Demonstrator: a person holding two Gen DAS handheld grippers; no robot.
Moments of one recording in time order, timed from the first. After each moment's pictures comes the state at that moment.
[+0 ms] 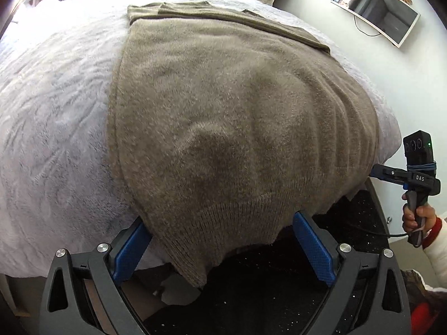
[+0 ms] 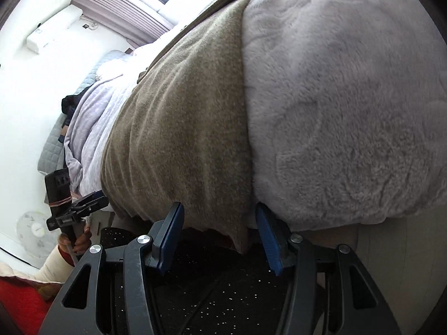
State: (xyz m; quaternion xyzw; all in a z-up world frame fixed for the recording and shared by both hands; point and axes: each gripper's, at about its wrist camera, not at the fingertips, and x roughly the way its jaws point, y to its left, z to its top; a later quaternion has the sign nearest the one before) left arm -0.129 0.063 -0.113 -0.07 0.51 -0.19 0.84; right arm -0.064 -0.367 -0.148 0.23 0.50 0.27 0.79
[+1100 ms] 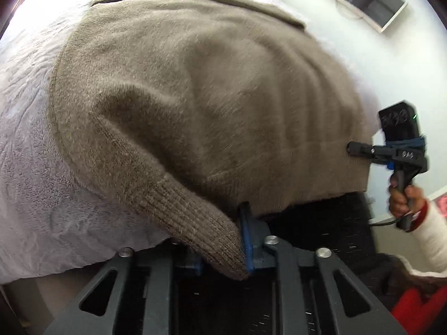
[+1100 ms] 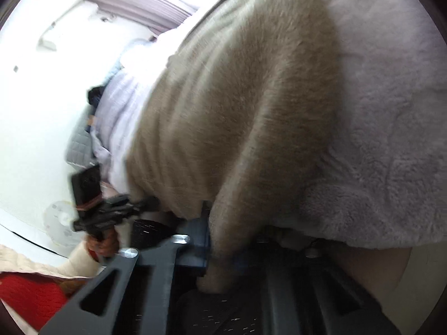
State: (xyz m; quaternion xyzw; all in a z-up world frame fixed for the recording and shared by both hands) left arm -0.123 0.042 -0.112 -0.09 0.54 -0.26 0.80; right arm -0.056 -0.313 -0.143 0.29 0.49 0.37 0.73
